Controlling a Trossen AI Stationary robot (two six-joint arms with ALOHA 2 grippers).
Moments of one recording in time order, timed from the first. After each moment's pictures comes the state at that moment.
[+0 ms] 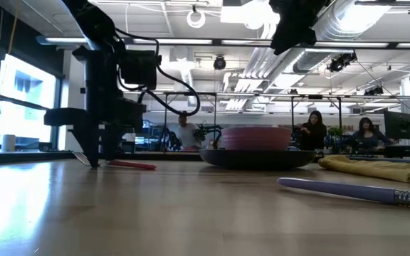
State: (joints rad) left arm 0.39 1.65 0.82 -0.67 -0.08 0.65; right arm -0.32 1.27 1.33 -0.92 0.03 0.25
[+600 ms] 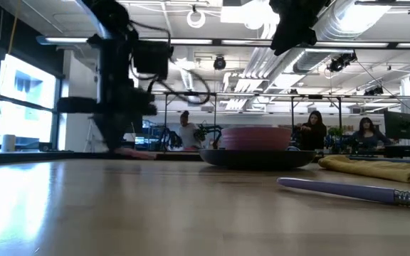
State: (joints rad) left arm 0.36 1.66 0.97 -0.83 -0.13 0.82; right arm -0.32 1.27 1.33 -0.92 0.06 0.25
